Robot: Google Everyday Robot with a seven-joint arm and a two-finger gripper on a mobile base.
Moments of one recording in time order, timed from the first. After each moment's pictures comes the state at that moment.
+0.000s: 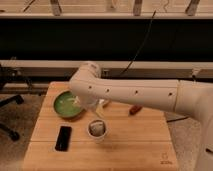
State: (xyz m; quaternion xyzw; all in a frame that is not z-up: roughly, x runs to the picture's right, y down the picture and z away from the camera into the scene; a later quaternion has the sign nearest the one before) arm -0.090 0.104 0.693 -0.22 -0.18 -0.51 0.81
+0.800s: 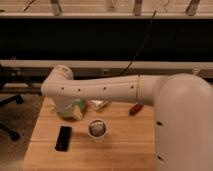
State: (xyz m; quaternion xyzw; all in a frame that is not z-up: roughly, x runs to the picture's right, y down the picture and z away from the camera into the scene) arm -0.192 0.140 0.719 -0.22 -0.24 -0.57 0.75
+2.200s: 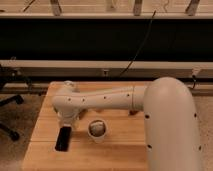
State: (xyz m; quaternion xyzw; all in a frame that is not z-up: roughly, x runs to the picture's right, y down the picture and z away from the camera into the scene) arm -0.196 0.208 0.775 -0.25 -0.29 -0.56 0.74
